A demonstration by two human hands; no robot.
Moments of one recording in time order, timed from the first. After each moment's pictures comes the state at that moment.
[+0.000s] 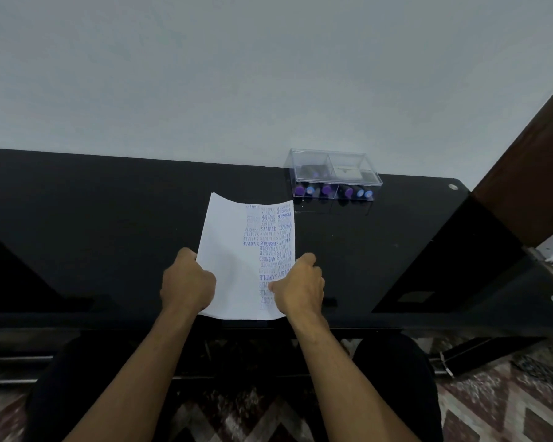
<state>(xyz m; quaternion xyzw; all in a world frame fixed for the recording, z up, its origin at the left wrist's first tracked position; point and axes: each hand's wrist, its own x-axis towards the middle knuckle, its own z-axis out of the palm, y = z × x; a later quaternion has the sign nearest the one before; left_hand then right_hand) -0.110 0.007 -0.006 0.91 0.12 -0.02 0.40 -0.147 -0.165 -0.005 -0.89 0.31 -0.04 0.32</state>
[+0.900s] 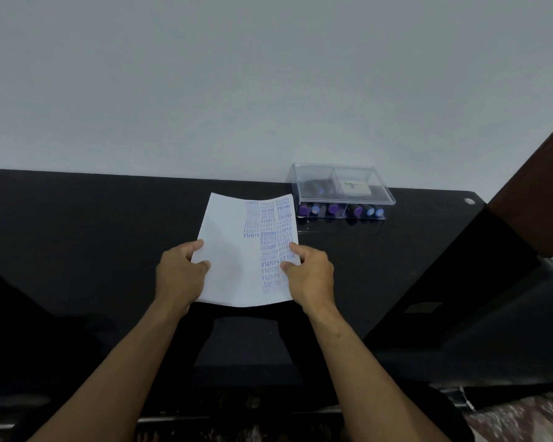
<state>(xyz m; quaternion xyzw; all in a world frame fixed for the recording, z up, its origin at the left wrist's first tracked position) -0.015 0.005 -0.011 0.83 0.09 0.01 0.55 -0.063 -0.206 0.001 -0.83 0.21 -0.10 0.51</state>
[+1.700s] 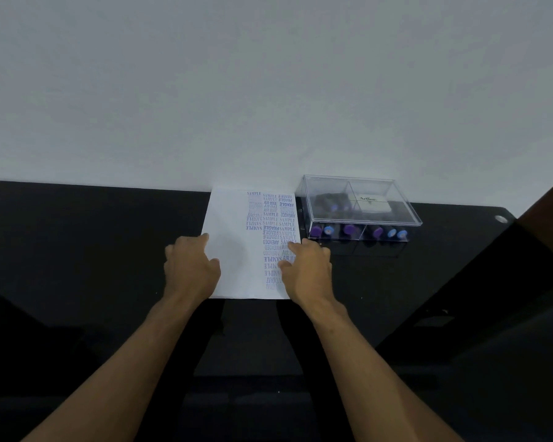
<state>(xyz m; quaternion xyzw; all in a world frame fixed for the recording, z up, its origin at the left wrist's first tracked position) 0.081 -0.015 -0.031 0.95 0.00 0.04 0.32 0.033 -0.214 -0.011 -0.94 0.15 -0.06 0.29</state>
